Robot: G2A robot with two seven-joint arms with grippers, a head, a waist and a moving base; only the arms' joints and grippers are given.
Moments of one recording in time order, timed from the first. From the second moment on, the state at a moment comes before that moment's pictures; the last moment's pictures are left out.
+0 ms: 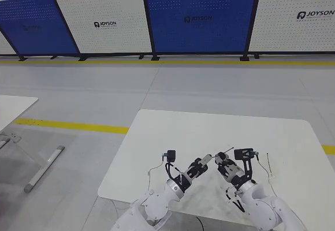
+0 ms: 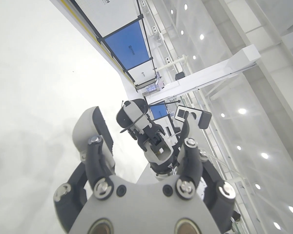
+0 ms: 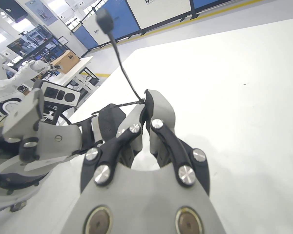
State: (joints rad) left arm 1.50 -1.30 -1.00 -1.59 0.03 -0.27 -0.04; right arm -1.44 -1.25 1.10 -1.65 -0.78 -0.11 0.27
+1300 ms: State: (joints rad) left arm 1.50 -1.30 -0.99 -1.58 0.03 -0.32 -0.02; right arm -1.43 -1.26 1.08 -1.64 -0.83 -0.12 0.28
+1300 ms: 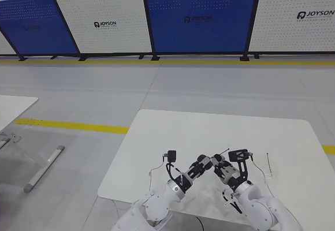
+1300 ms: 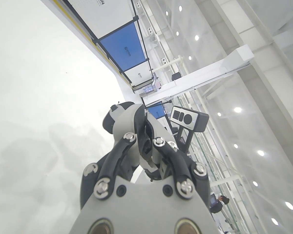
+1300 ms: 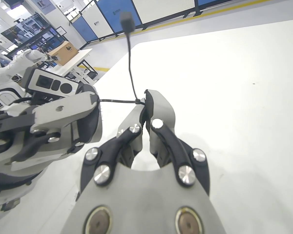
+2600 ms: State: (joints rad) left arm 1.50 -1.30 -0.98 -1.58 0.06 -0.30 -0.01; right arm -1.44 -1.26 1.08 -1.64 -0.84 -0.13 0.25
